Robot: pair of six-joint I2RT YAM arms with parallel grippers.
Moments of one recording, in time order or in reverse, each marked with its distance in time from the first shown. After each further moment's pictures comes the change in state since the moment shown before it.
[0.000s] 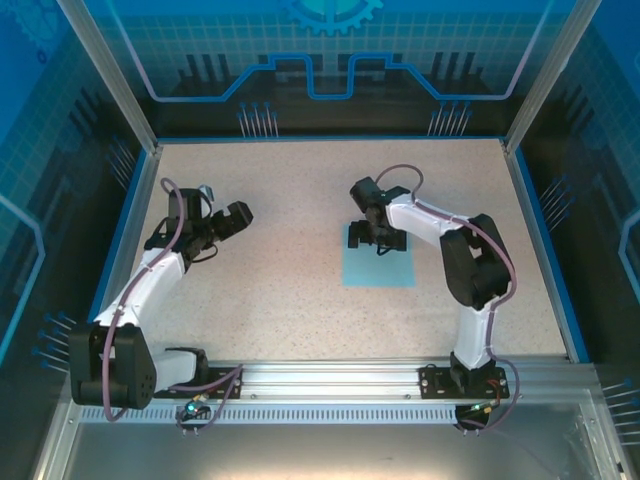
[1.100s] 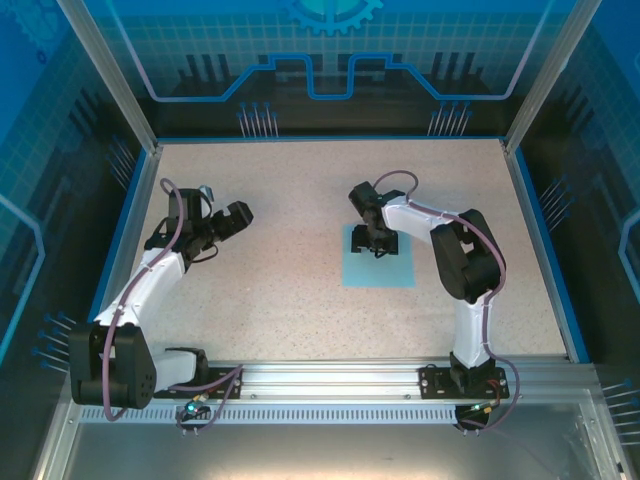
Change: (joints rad) left arm 0.000 0.002 0.000 -0.001 0.007 -0.012; right arm -0.009 0.053 -0.023 0.049 -0.048 -0.007
